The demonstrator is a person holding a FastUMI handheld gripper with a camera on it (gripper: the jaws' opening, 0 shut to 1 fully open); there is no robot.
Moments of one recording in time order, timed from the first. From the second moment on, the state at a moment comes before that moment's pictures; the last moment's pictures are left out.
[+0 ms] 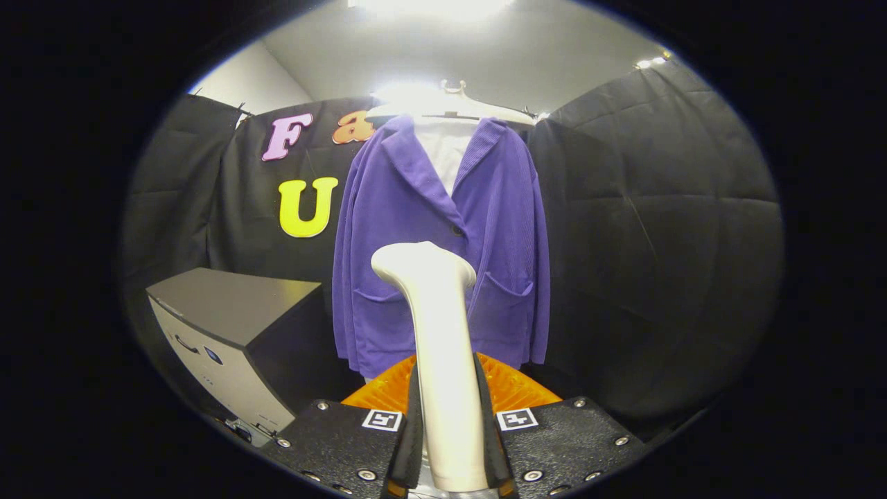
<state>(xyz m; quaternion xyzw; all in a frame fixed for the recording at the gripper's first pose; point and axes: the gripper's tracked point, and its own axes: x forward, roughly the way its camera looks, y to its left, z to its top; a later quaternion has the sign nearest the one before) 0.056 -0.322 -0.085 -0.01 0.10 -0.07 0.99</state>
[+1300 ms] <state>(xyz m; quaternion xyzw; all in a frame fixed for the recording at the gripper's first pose) 0.210 -0.428 0.015 -0.02 0.00 -0.15 0.99</state>
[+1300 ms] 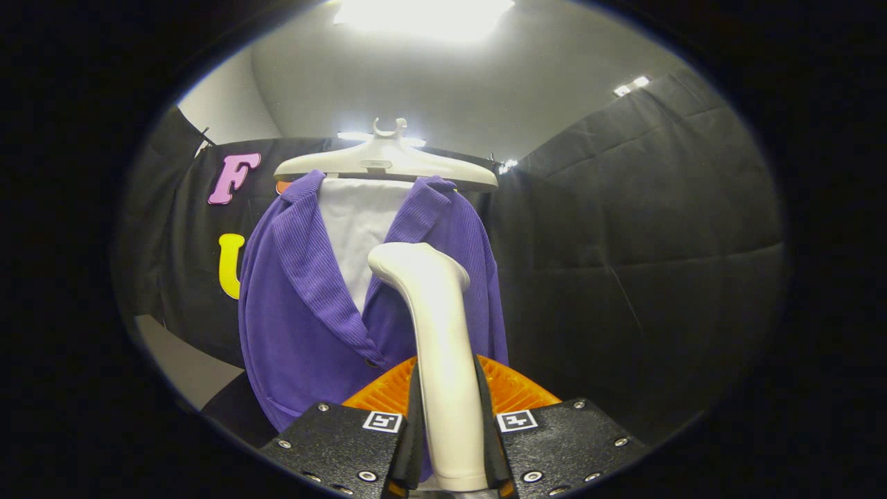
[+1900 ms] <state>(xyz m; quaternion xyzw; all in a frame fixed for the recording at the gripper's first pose) 0.196 -0.454 -0.056 -0.04 0.05 -0.15 0.99</state>
